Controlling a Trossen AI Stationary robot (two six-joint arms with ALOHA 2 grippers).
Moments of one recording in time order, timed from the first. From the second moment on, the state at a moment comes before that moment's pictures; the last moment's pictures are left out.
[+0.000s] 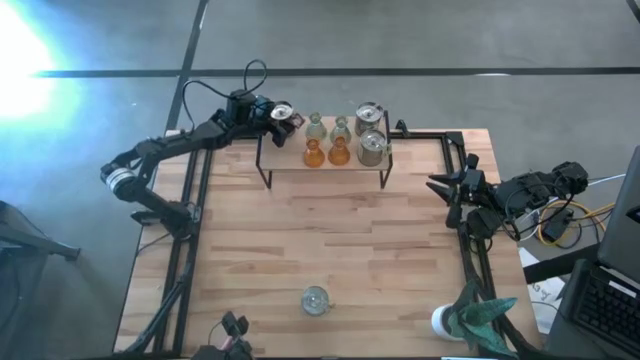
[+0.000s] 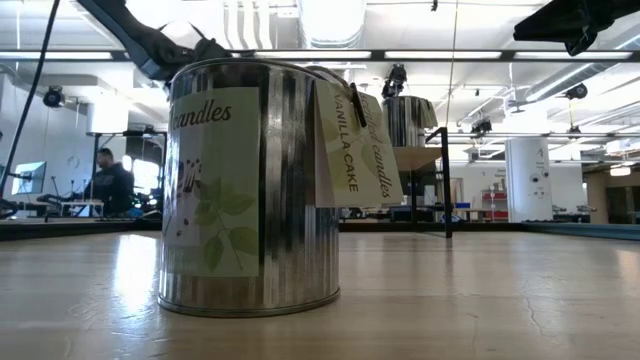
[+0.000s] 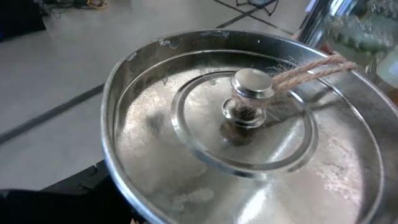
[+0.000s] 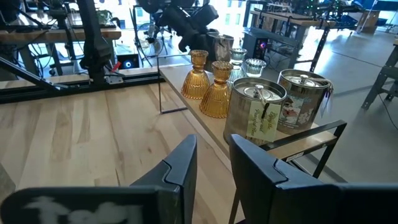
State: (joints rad) left arm 0.84 1.44 0.95 0.08 0.21 -0.03; right arm 0.42 0.34 0.63 -0.59 0.83 0.21
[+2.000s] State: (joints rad) left arm 0.85 1.44 0.93 0.10 0.30 -0.05; right arm 0.42 0.34 0.63 -0.59 0.83 0.21
